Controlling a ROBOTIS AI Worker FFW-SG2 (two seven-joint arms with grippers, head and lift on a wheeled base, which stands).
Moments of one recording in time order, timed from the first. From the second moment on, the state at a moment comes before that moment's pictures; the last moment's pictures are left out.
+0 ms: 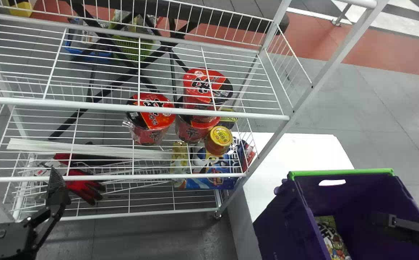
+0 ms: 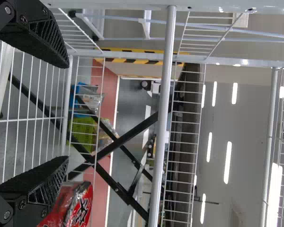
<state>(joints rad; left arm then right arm) 0.58 0.03 -0.15 -1.76 0.02 -0.37 0.11 0.28 -0.53 -0.83 -1.66 0.23 1.36 1.29</state>
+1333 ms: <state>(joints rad) 0.52 0.04 -0.17 -1.71 0.02 -0.32 0.10 0.18 -0.58 -0.49 -1.29 0.40 1.03 1.36</state>
